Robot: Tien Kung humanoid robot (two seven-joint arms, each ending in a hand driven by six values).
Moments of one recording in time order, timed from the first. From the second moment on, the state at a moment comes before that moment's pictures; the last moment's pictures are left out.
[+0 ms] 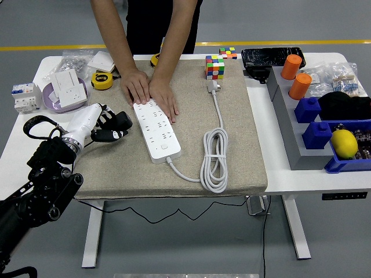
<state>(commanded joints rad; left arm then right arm) -0.45 0.11 -1.21 -0.85 2.10 0.20 0.03 0.05 -0.14 1.55 0.18 -1.15 0.06 -0.13</state>
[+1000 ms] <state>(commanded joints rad) -0.41 0.12 -1.28 -0.89 2.09 0.12 0.01 0.05 -0.13 1.55 0.18 -1.15 0.06 -0.13</state>
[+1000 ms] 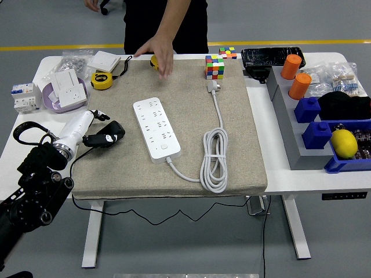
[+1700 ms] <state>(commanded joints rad) -0.21 0.04 -1.49 -1.27 1.39 0.13 -0.14 0.04 -0.13 1.55 0.18 -1.16 0.06 -0.13</state>
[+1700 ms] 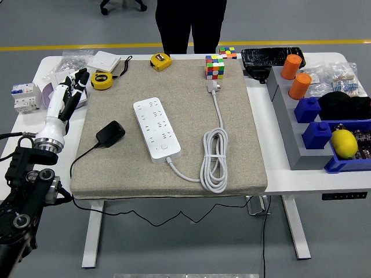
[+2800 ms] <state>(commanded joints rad) -0.01 0.00 -1.66 -1.36 1.48 0.12 -0.03 0.05 -0.13 1.50 0.18 -1.17 0.07 -0.12</state>
